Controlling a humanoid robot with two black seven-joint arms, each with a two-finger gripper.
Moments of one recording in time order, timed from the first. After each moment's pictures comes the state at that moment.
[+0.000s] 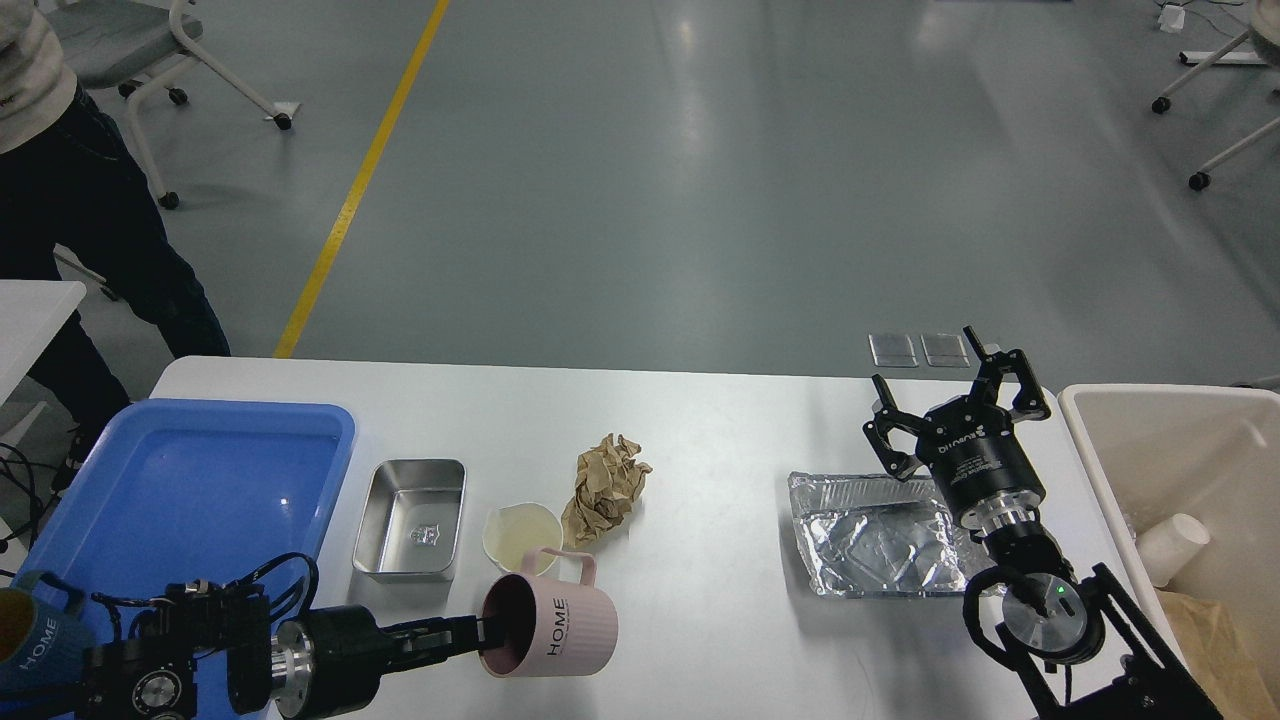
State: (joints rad) left arm -0.27 0.72 -0.52 -1.70 1.28 -0.30 0.04; right arm 0.12 -0.06 1.44 1.26 -0.30 0.24 0.13
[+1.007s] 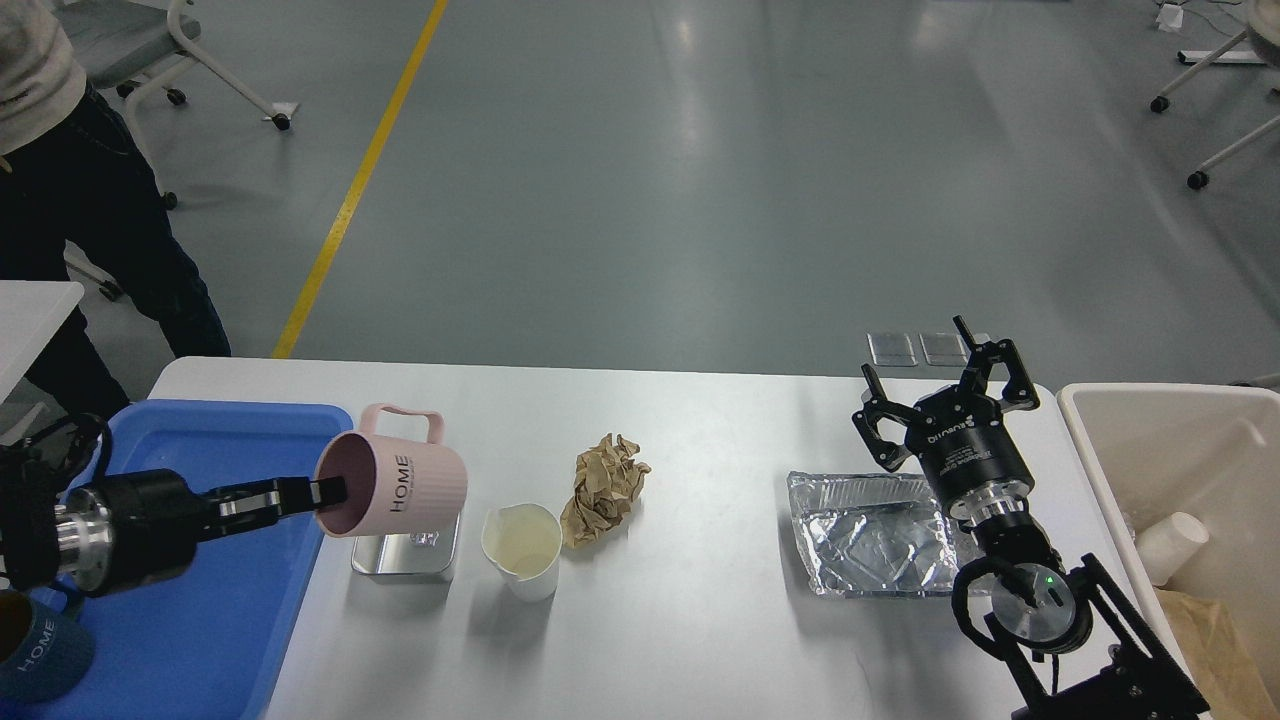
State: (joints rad) left arm -0.33 1.16 -0.71 -1.76 1.11 -0.35 0.01; right arm 0.14 -0.04 1.43 1.26 -0.30 0.24 0.13
